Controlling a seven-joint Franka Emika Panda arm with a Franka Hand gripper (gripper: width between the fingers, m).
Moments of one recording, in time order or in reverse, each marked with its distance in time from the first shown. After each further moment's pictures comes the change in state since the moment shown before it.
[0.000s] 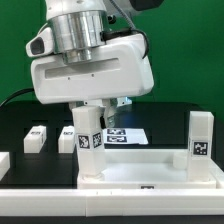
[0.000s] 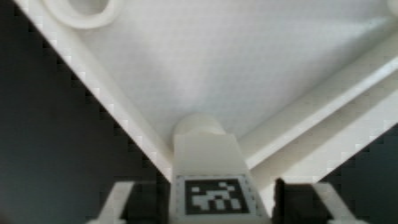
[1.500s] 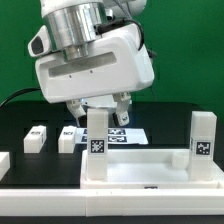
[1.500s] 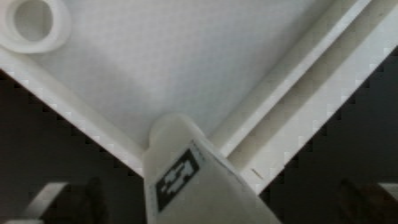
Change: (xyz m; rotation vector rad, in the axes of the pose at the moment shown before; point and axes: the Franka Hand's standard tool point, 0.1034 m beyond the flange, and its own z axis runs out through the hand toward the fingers) arm 0.007 -0.016 -0.004 0.055 -0.047 -0.041
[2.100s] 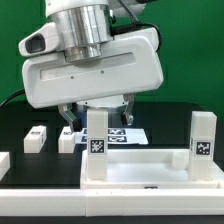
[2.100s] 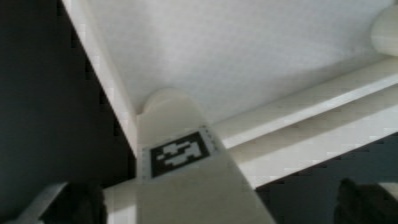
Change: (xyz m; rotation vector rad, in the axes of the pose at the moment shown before) arm 0.004 -0.002 0.001 -0.047 0.006 -0.373
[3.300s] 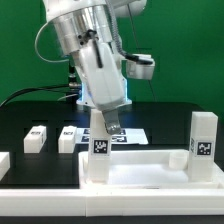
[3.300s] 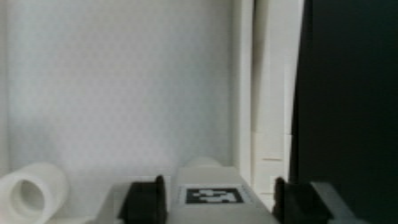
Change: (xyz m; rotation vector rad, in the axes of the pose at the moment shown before) arm 0.008 -0.019 0.004 0.081 -0.069 1.268
